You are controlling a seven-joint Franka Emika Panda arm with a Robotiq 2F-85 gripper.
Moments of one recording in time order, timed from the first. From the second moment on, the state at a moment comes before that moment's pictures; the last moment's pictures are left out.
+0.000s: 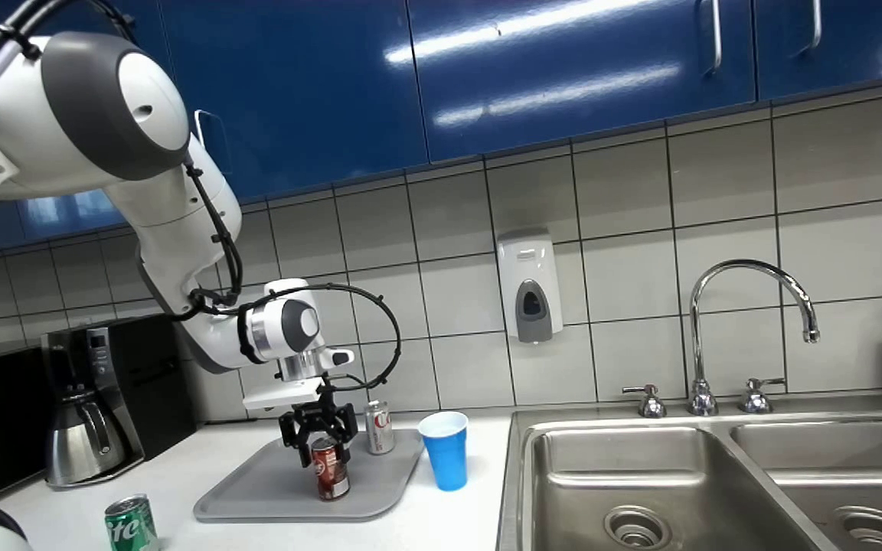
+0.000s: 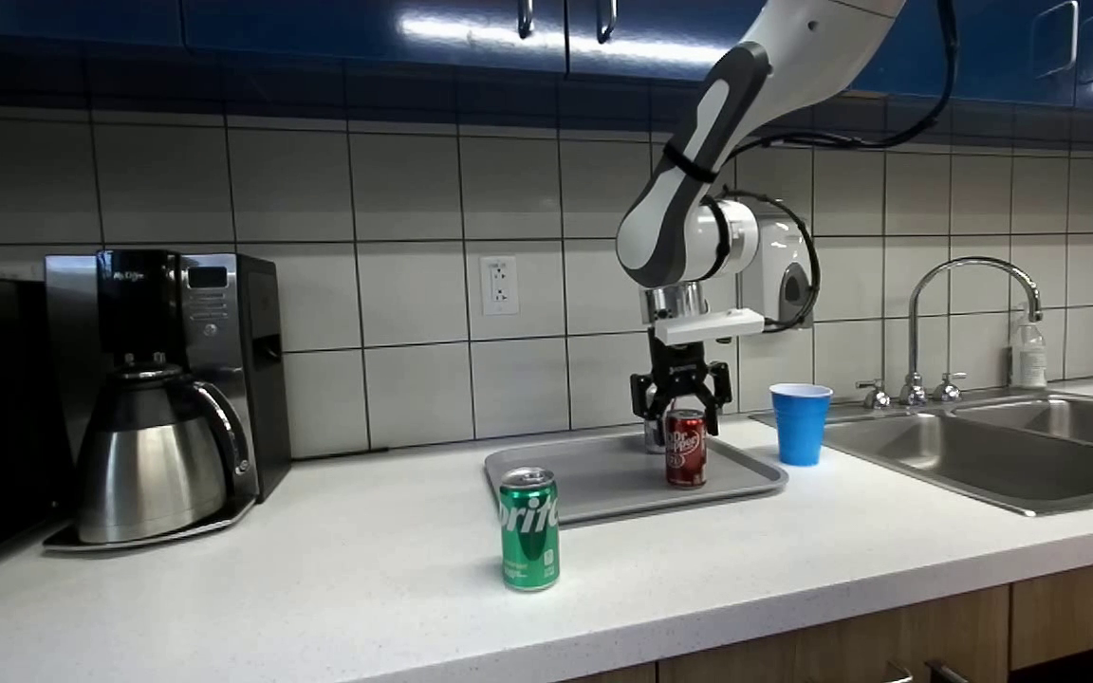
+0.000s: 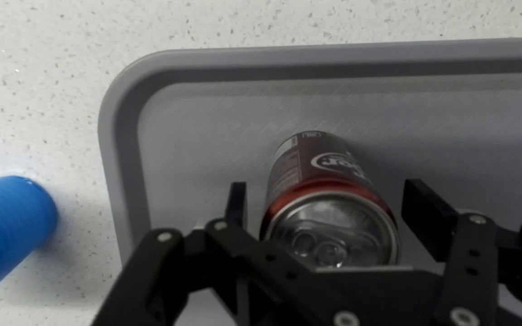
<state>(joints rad) 0.16 0.40 0.01 -2.03 -0.11 2.38 0.19</state>
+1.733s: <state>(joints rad) 0.16 0.09 0.04 -2.25 -0.11 2.33 0.19</state>
